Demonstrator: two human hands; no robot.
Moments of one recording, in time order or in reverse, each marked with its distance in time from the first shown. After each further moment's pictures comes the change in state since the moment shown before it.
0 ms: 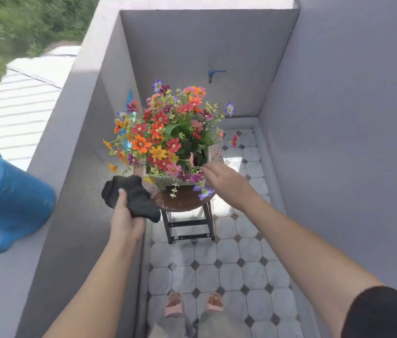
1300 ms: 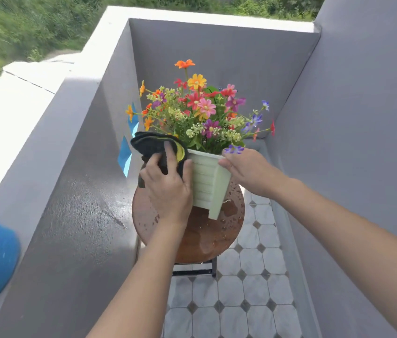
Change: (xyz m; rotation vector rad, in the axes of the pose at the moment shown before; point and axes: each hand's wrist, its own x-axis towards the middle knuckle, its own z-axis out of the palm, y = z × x) left_hand 0.082 -0.041 0.110 1.277 0.177 1.408; right_hand 0.087 0.054 -0.047 0.108 -0.044 0.111
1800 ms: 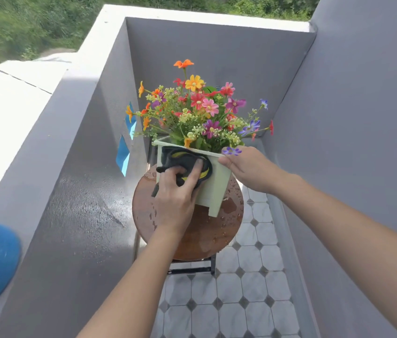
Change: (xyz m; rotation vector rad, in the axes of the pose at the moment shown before) left_hand -0.021 -0.025 0.002 -0.003 -0.011 0.412; right_hand 0.004 -0.002 -0.003 -0.008 -0.073 0.002
